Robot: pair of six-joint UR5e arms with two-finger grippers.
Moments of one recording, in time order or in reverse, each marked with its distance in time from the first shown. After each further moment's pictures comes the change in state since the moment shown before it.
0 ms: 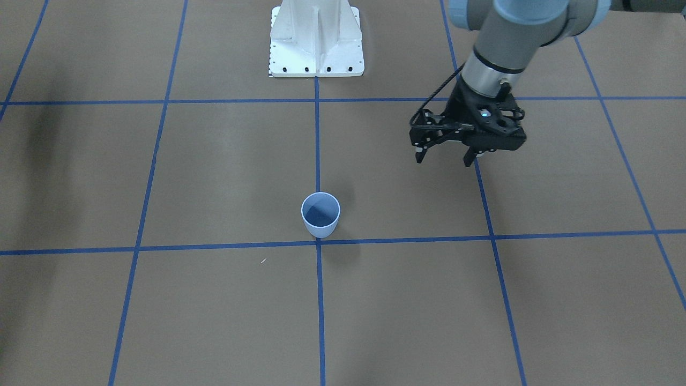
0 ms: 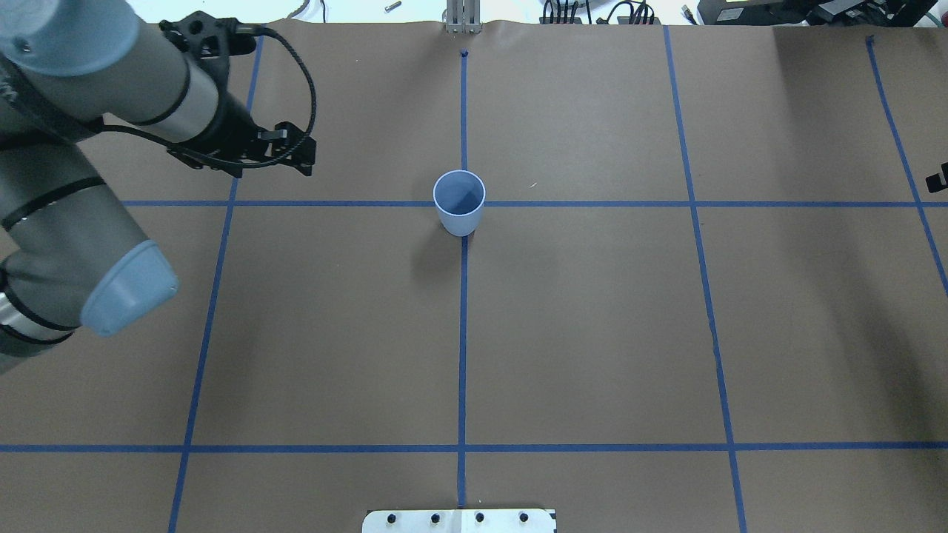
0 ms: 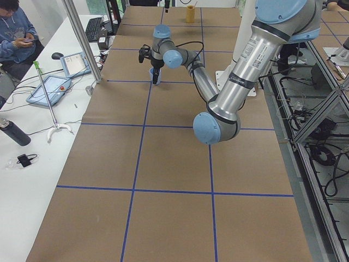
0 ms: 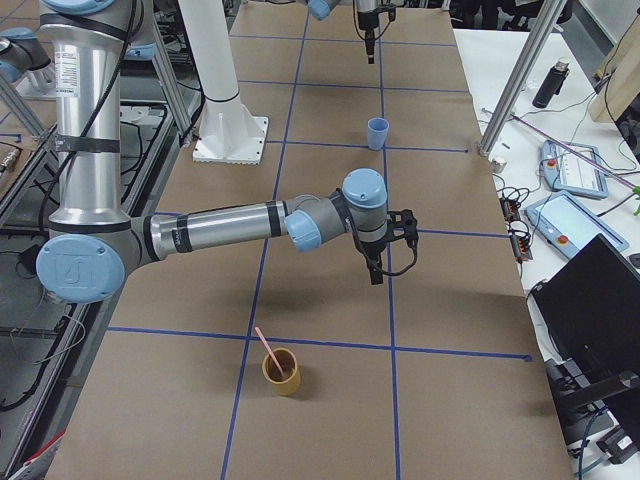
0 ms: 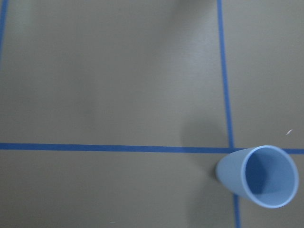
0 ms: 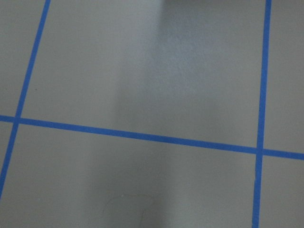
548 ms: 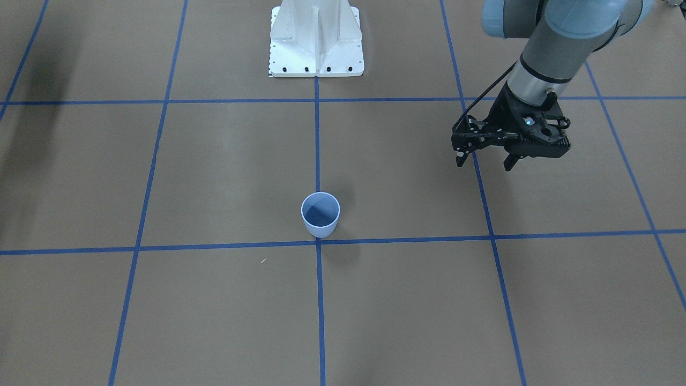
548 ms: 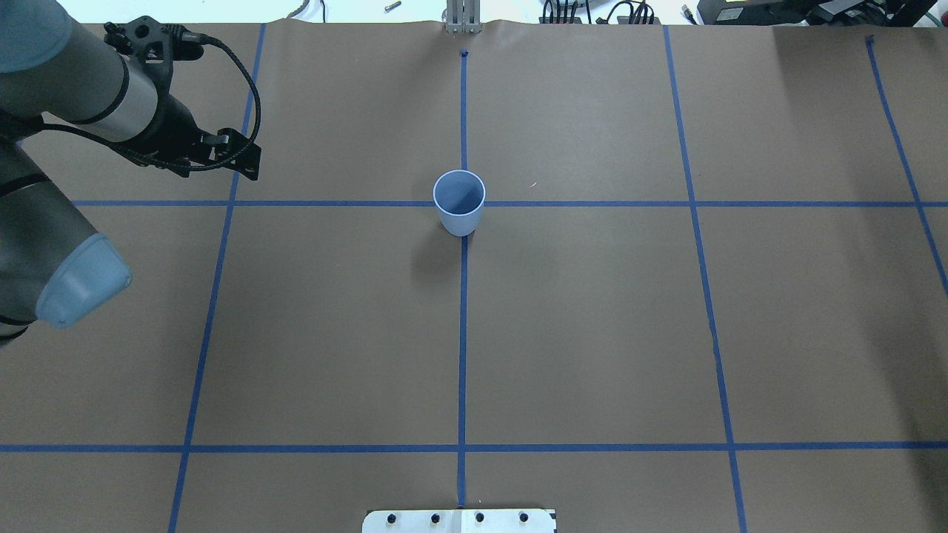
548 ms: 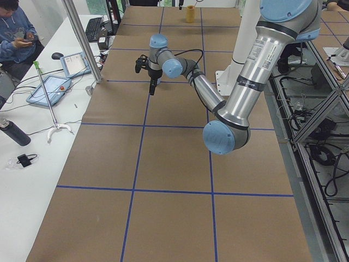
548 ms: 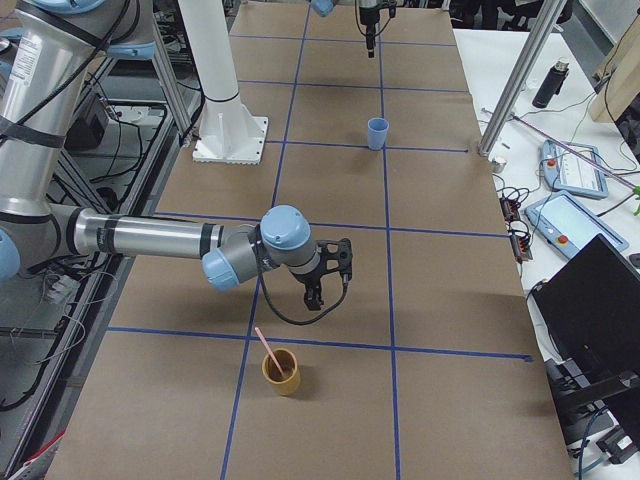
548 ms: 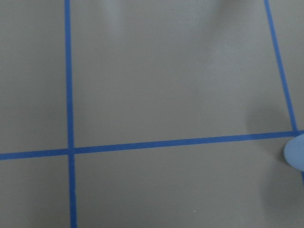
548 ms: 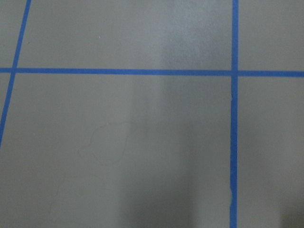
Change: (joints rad) left arm -0.036 0.060 0.012 -0.007 -0.016 0.080; right arm 0.082 -0.342 0.100 0.214 0.107 0.029
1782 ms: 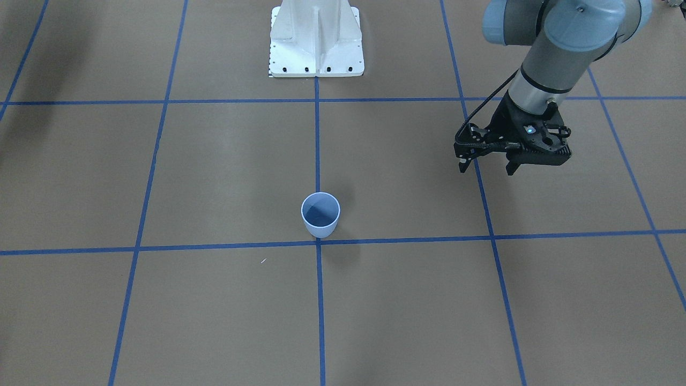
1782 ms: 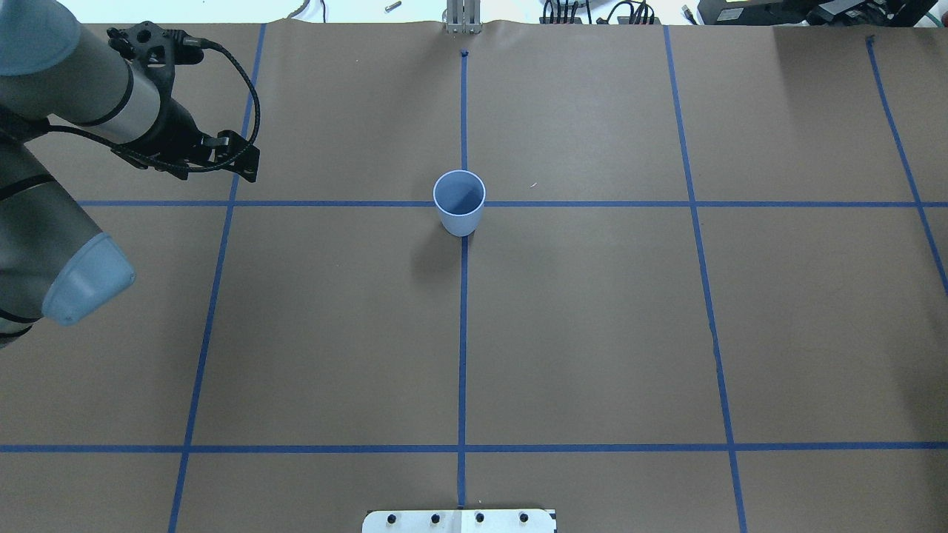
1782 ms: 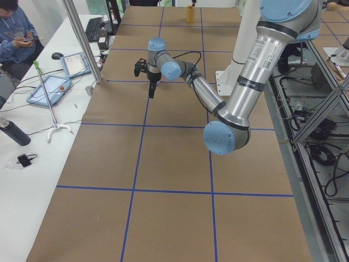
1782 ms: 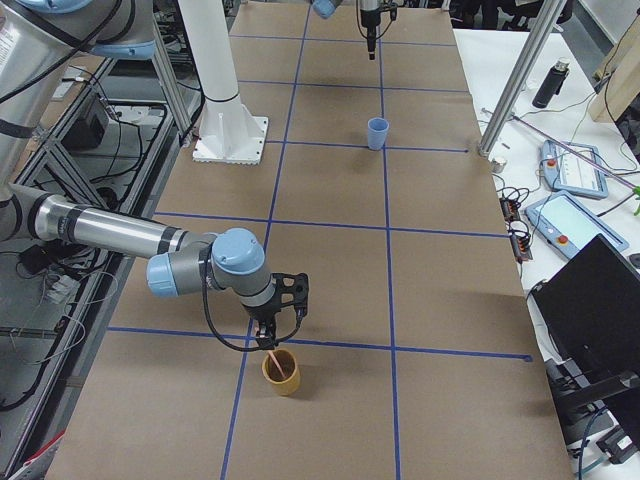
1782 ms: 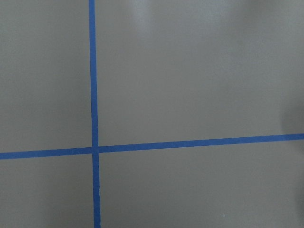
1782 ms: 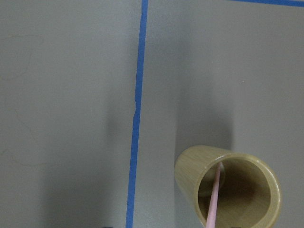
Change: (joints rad) left arm 0.002 0.001 0.021 -0.003 0.002 -0.010; right arm 0.081 -0.134 0.029 -0.157 -0.139 -0.289
